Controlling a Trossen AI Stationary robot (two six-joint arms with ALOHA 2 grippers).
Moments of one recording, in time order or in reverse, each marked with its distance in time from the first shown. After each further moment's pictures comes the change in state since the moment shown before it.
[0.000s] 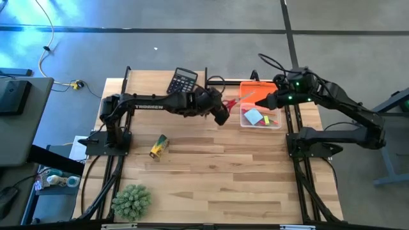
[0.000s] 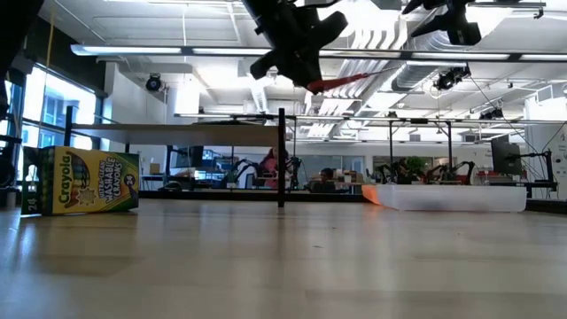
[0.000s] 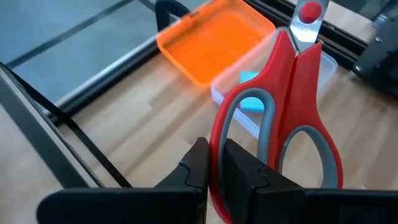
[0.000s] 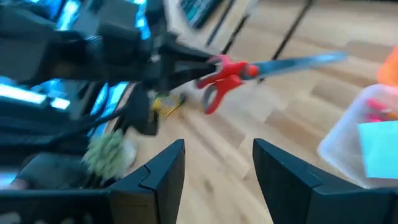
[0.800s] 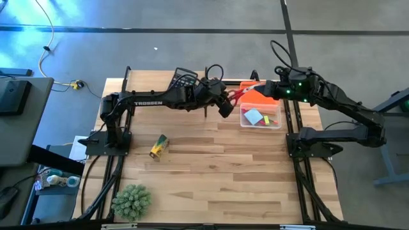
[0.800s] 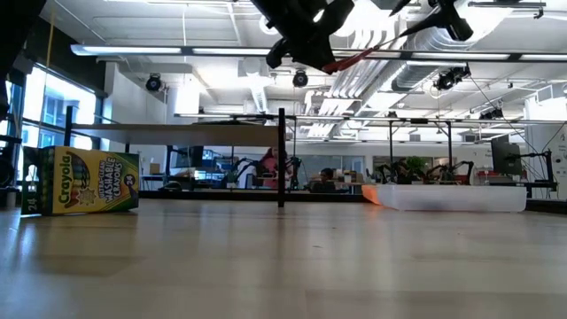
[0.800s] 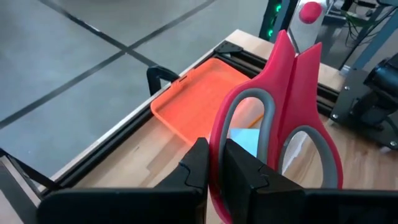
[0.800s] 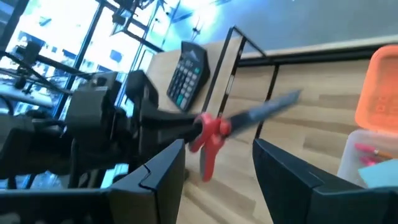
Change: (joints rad) left arm 0.047 0.000 0.037 0.191 0.026 0.182; right arm 0.061 0.003 0.000 0.153 0.332 0.237
